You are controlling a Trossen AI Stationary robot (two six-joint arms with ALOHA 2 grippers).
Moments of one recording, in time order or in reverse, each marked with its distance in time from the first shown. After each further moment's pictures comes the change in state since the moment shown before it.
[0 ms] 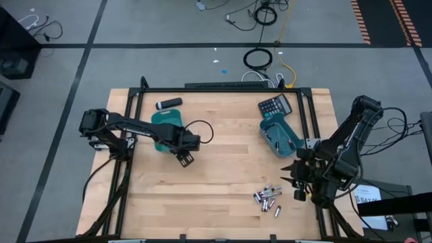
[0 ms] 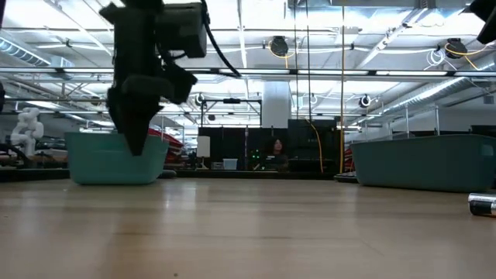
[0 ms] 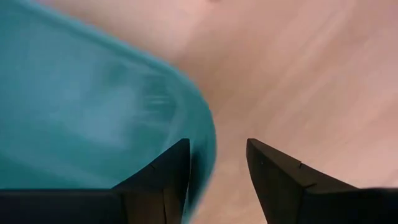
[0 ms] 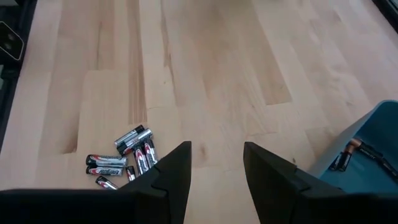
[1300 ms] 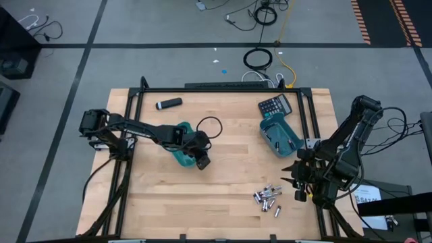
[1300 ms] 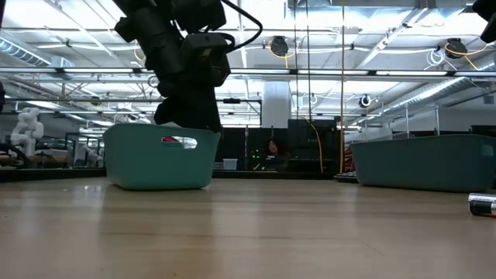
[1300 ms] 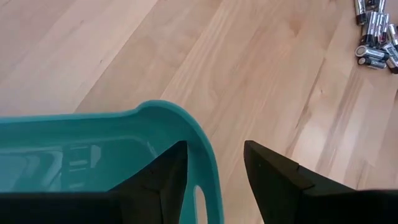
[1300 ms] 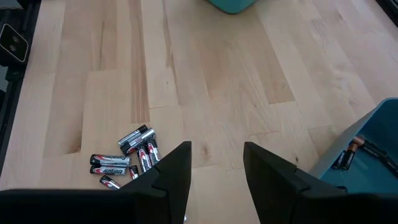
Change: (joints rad) left arm -0.001 0.000 -0.046 0.576 0.126 0.015; right arm 0.012 0.000 0.000 -0.002 0.002 0.021
